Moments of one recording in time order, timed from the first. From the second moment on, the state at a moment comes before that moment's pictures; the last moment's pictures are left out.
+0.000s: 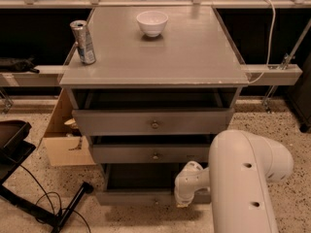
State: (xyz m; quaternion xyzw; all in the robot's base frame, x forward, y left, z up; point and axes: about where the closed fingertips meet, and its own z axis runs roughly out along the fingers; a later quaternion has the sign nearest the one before) arm 0.501 -0.118 0.189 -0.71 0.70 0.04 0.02
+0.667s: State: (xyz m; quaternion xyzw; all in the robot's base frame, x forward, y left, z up) arm 0.486 -0.121 0.194 -0.72 0.70 0.05 -0.01
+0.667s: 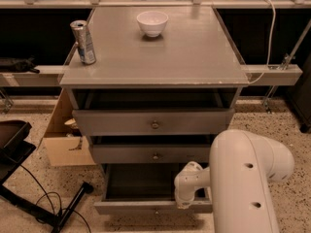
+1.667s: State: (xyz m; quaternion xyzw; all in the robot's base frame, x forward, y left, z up) arm 0.490 -0.127 0.194 -0.71 0.70 0.06 -0.02
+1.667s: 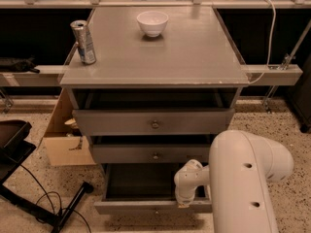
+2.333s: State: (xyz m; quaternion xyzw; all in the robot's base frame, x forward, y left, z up) arm 0.490 -0.127 0.194 -0.71 0.70 0.06 -0.02
